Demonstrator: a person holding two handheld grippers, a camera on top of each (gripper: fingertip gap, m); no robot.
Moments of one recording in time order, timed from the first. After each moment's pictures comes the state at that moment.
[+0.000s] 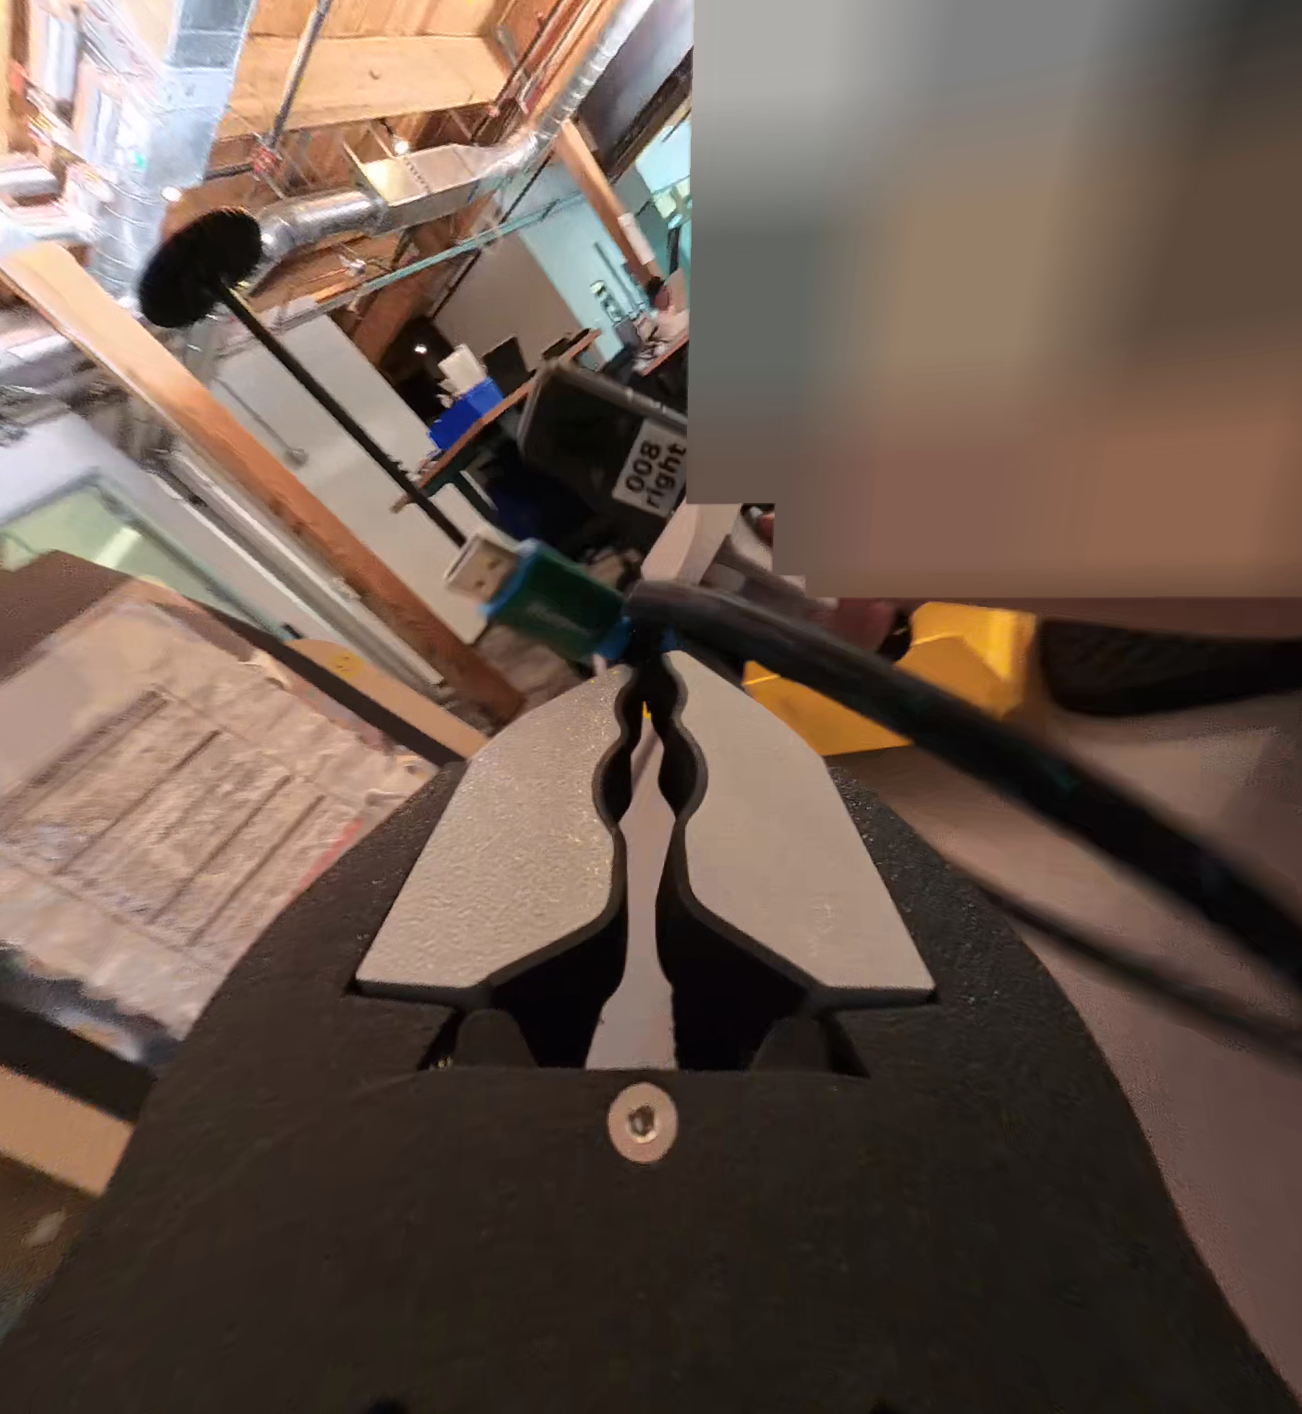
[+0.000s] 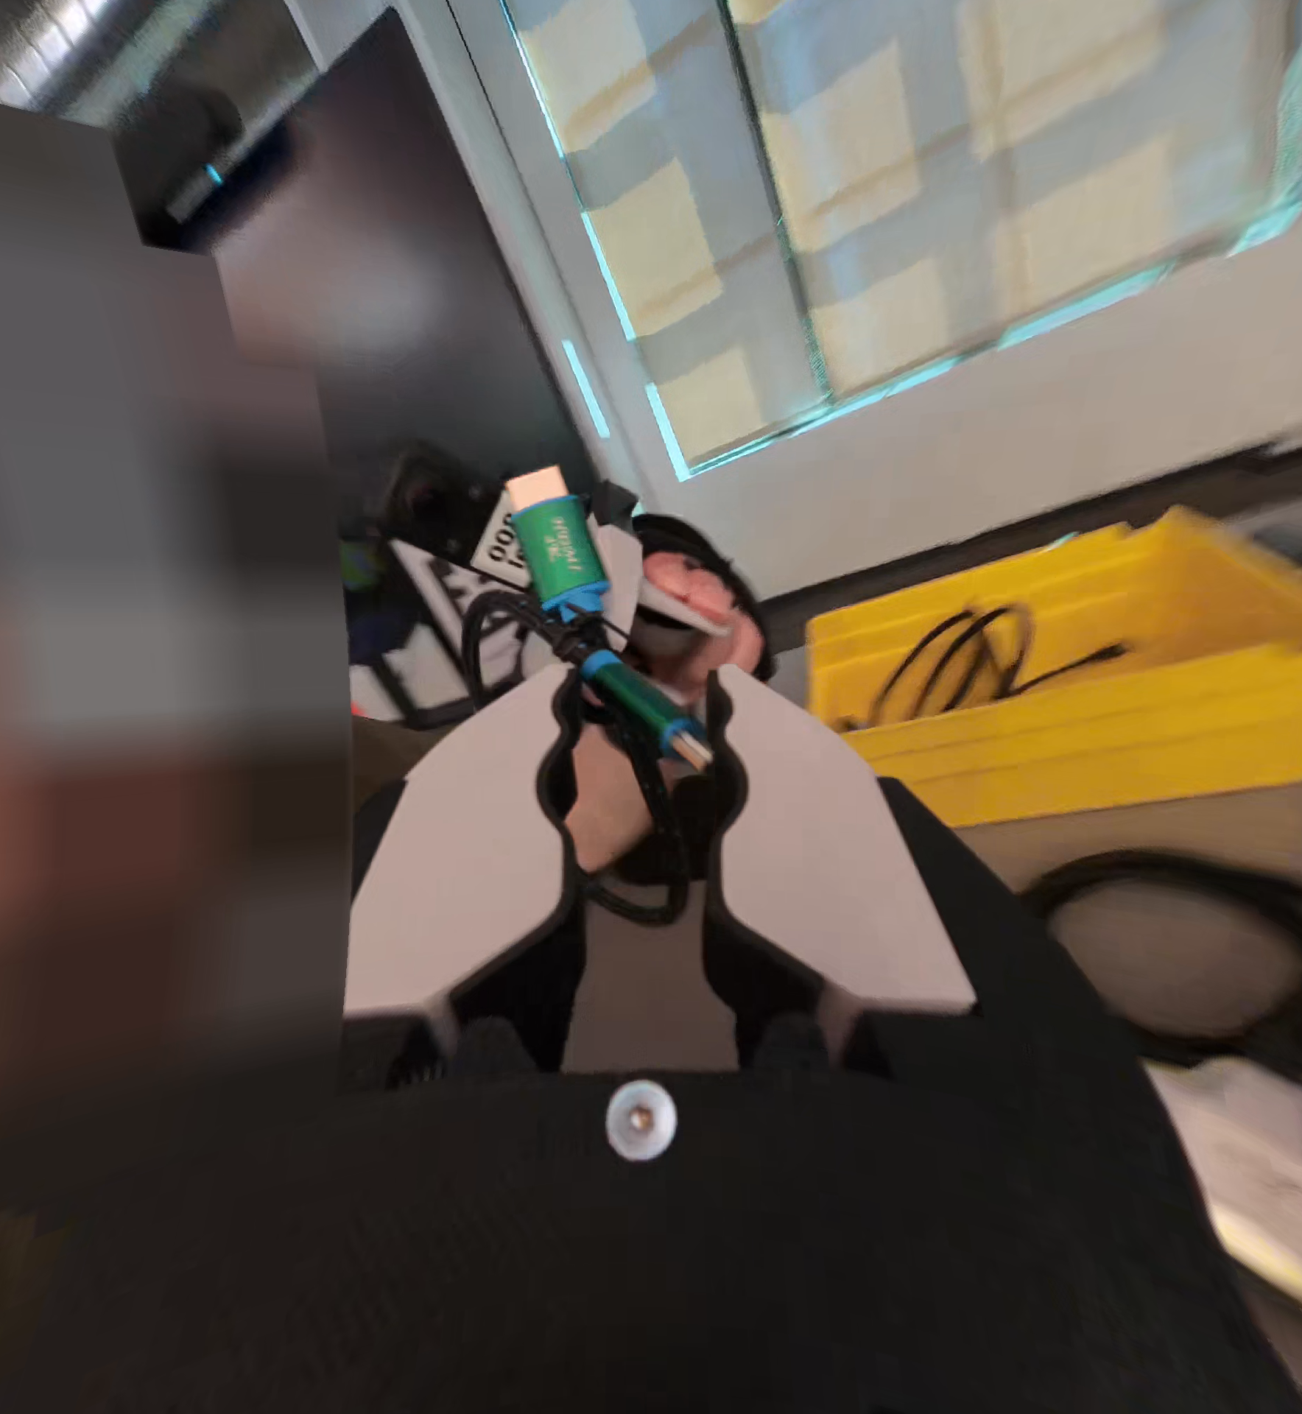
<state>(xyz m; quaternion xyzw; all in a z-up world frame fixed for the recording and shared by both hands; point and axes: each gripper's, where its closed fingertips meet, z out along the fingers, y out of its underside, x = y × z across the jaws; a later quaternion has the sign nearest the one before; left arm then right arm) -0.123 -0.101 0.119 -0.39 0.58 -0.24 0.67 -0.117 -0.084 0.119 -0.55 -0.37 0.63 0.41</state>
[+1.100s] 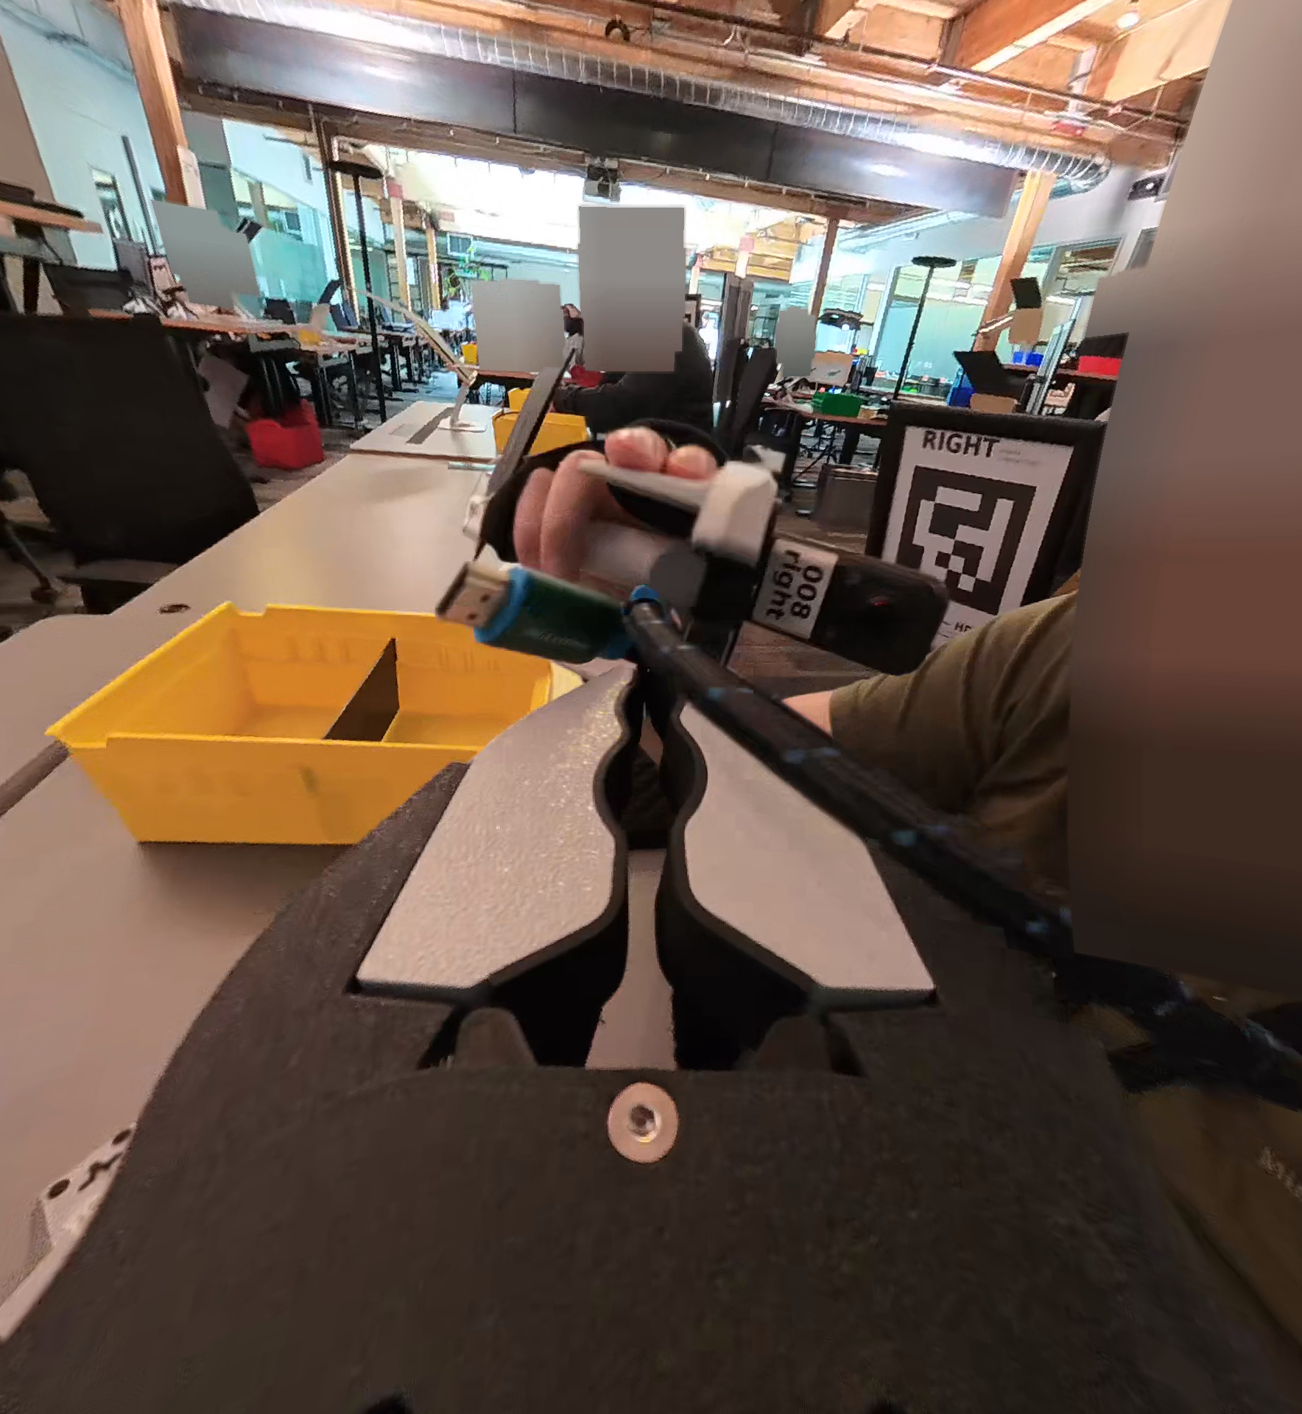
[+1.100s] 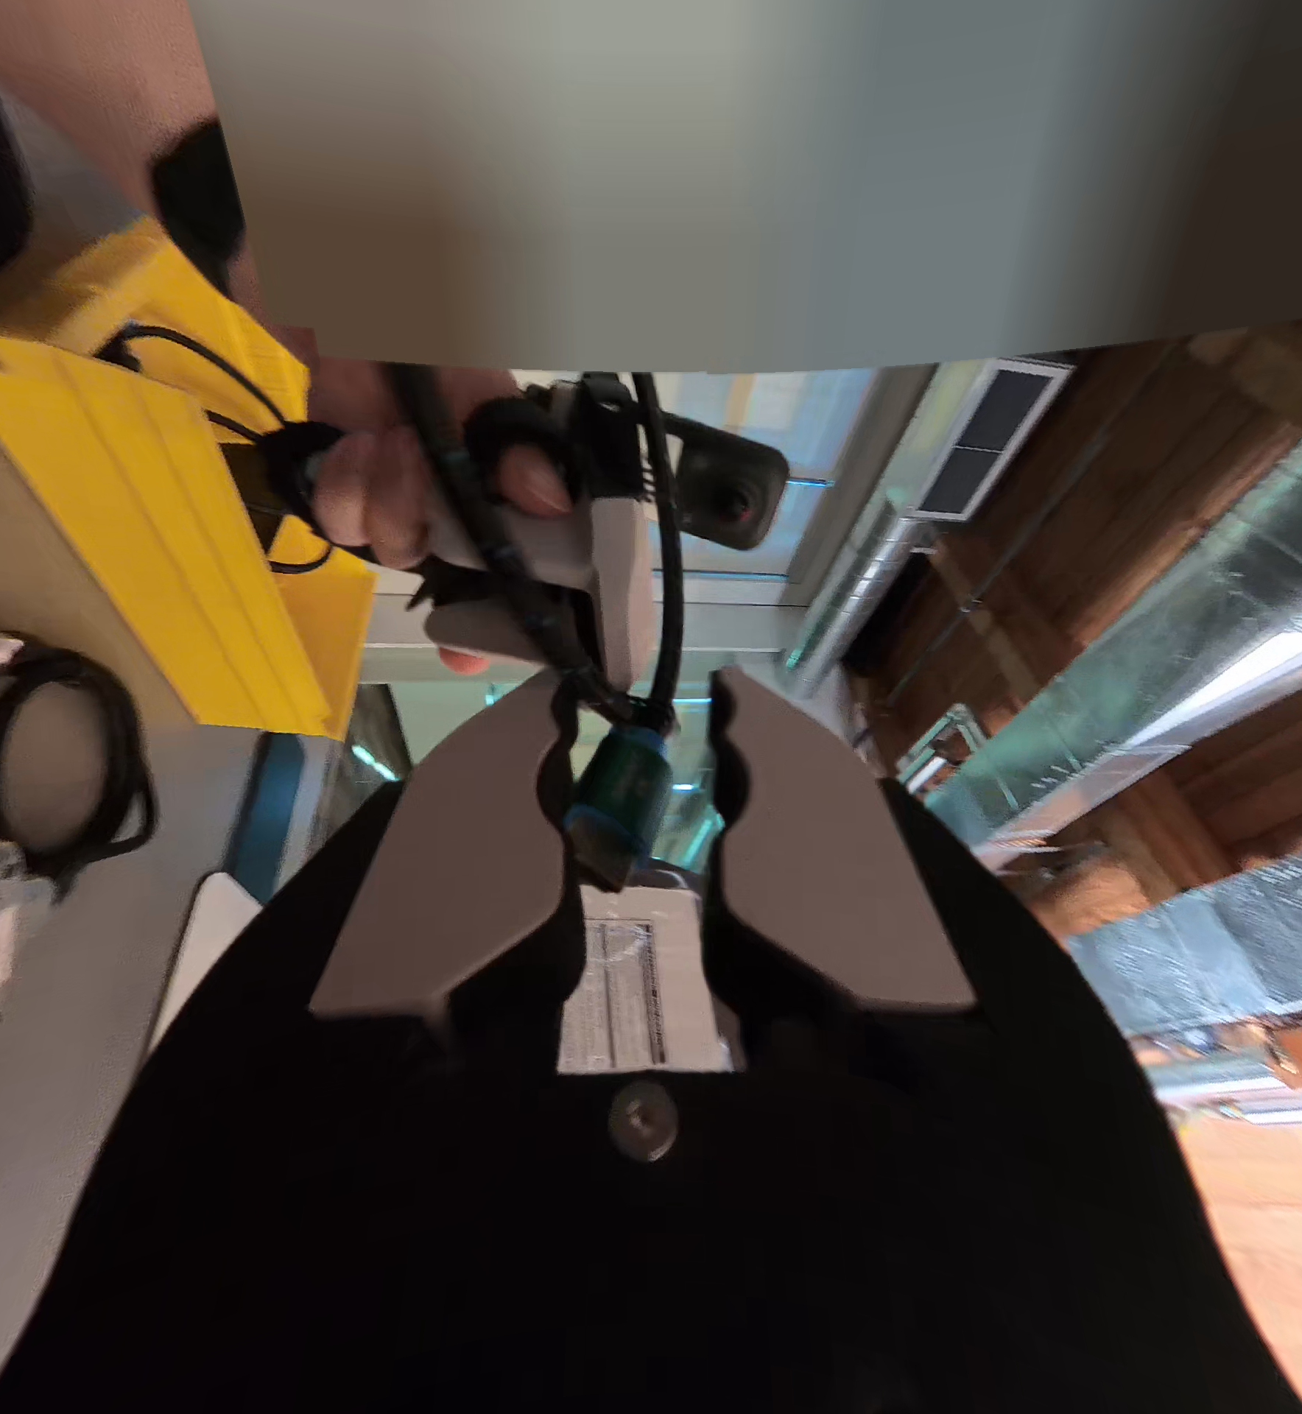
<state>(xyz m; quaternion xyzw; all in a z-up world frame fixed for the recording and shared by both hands) -0.117 -0.149 0.115 -0.44 0.55 -0.60 0.38 -0.132 -0.151 0.127 -0.12 -0.62 -0.23 0.73</state>
